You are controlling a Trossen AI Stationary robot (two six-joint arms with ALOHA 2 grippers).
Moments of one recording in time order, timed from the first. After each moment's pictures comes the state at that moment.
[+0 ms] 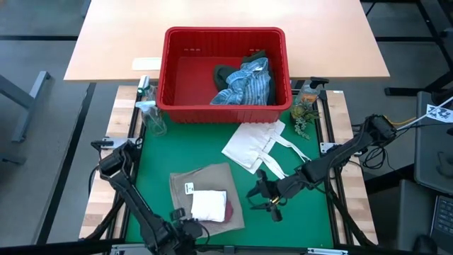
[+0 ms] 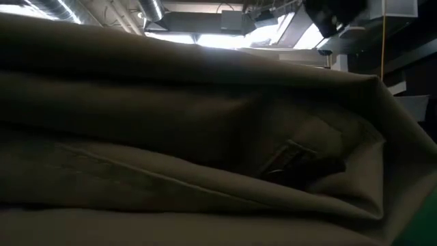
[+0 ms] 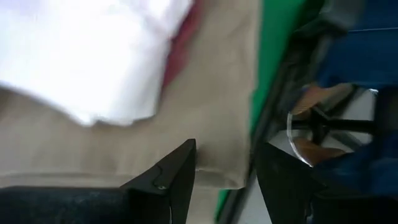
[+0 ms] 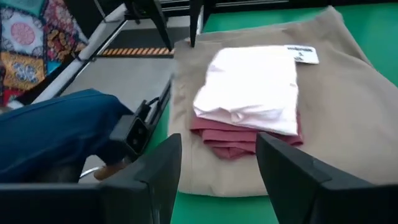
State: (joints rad) left arm -0.88 2.09 1.79 -1.05 -0.33 -1.27; right arm 0.48 1.46 0.83 0.18 0.12 0.30
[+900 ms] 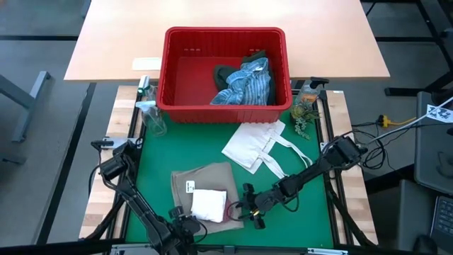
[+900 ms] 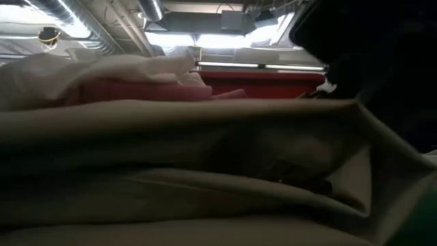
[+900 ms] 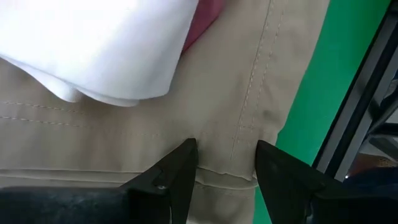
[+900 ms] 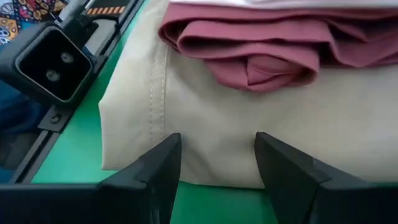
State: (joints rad) left arm -0.89 2.15 1.57 -0.88 -0.33 -1.33; right arm 0.48 1.95 0.85 0.50 0.08 0.34
